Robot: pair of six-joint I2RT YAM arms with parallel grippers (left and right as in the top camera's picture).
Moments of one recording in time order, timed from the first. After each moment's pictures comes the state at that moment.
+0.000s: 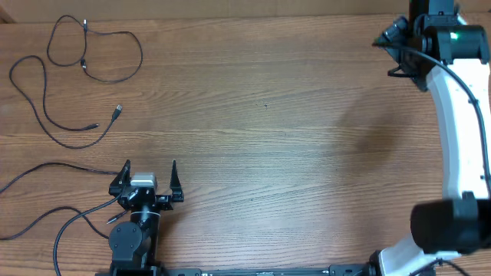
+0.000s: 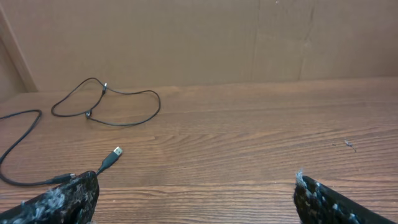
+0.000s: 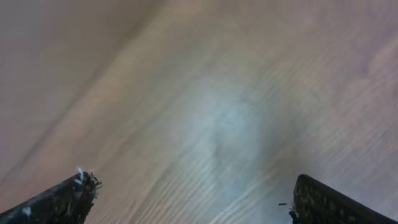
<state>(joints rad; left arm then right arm) -0.04 0.01 0.01 -0.08 -0.04 0.03 0.00 1.77 1.92 -1.13 0.25 0.76</state>
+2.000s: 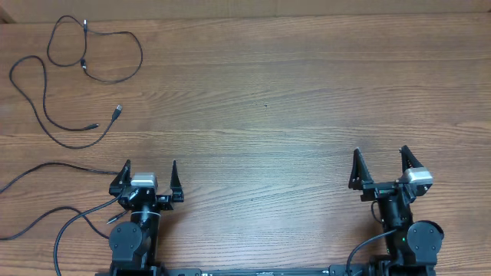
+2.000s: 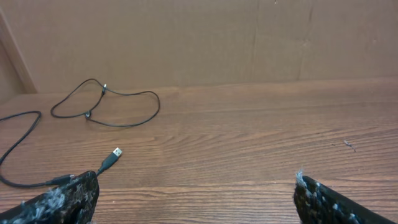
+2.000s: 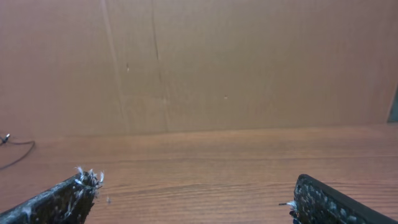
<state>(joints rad) -0.04 0.01 0.01 -0.08 -0.04 0.03 -0.01 0.01 0.05 0.05 -0.11 0.10</state>
